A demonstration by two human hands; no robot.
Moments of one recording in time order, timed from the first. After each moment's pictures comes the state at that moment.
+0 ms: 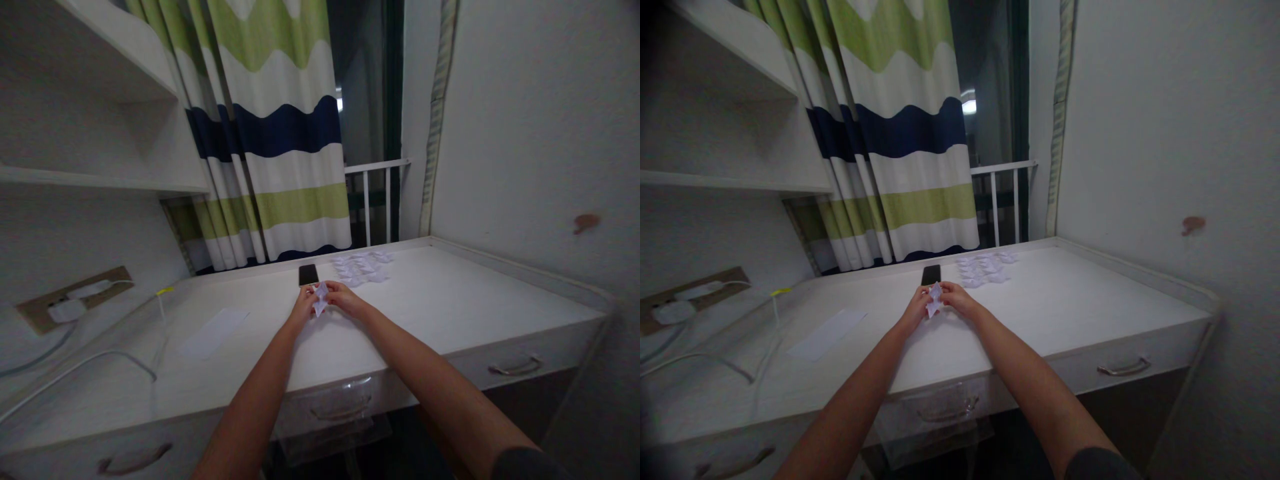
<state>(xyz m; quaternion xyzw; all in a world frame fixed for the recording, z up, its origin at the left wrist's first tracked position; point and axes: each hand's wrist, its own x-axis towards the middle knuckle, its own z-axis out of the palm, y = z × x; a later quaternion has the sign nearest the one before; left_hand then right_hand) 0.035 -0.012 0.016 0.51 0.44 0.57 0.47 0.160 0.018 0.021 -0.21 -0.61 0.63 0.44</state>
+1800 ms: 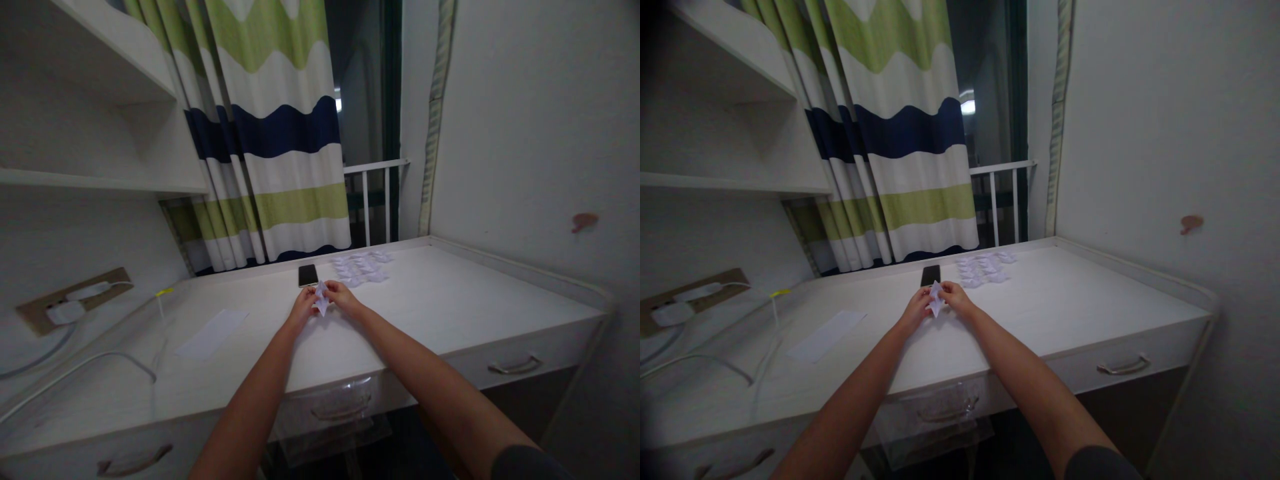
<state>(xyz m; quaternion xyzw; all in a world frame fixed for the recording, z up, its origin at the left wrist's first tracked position) 0.033 -0.010 0.012 0.49 0.40 0.59 0.50 0.154 0.027 0.016 -0.29 -0.65 0.51 0.49</state>
